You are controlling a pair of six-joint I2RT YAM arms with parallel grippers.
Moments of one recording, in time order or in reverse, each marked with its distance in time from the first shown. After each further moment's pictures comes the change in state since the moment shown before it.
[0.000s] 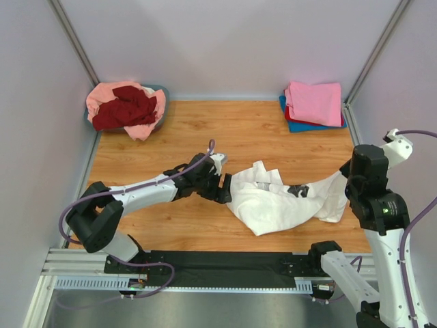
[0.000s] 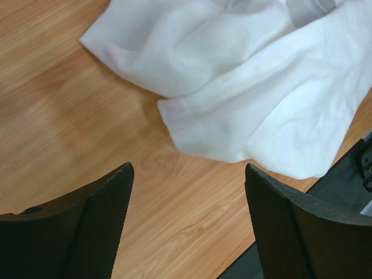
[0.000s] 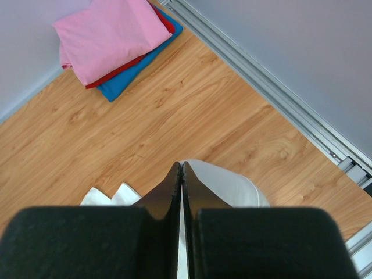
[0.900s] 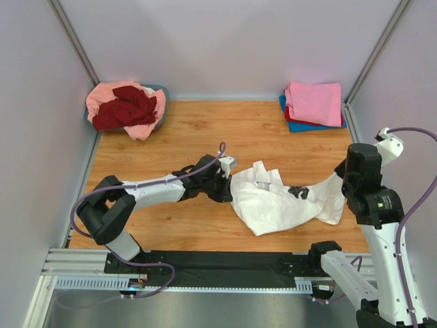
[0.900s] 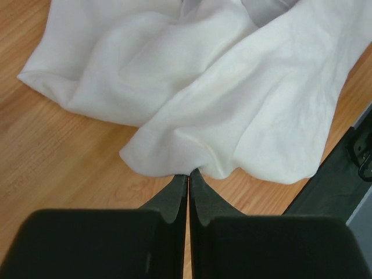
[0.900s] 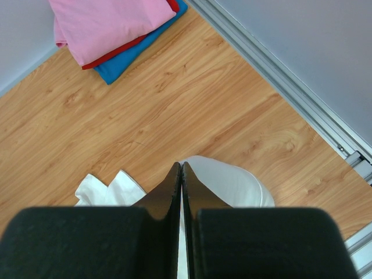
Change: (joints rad) left arm -0.045 0.101 0.012 0.125 0.096 0.051; right arm 0.000 0.013 -0.037 0.005 -0.050 0.000
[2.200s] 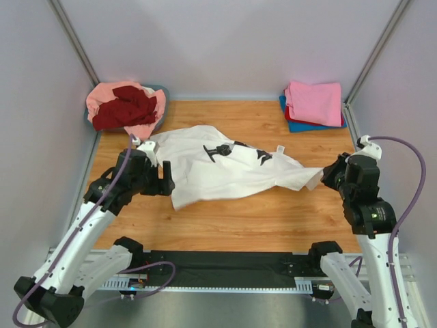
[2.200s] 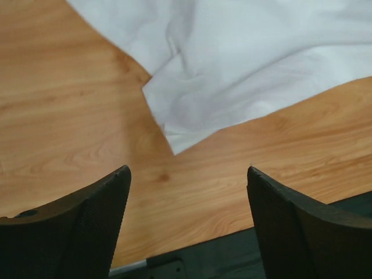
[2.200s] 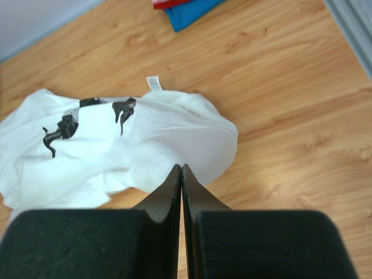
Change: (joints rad) left arm 0.423 -0.755 0.135 -0.777 -0.269 0.097; right arm -0.052 -0.096 -0.137 0.120 -0.398 -0.108
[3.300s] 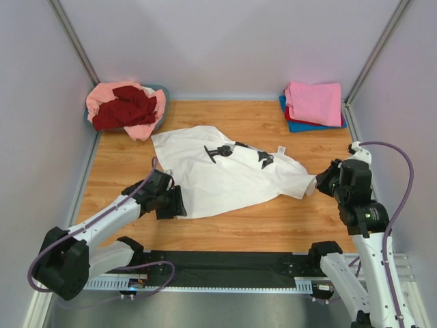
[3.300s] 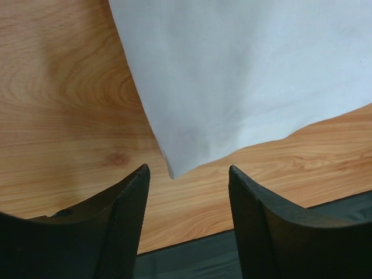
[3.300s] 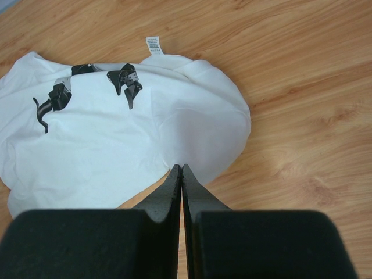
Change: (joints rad) left arm -0.079 0.219 -0.473 0.272 0.113 -0.360; right arm 0.000 -0.034 -0.137 -0.006 -0.075 0.020
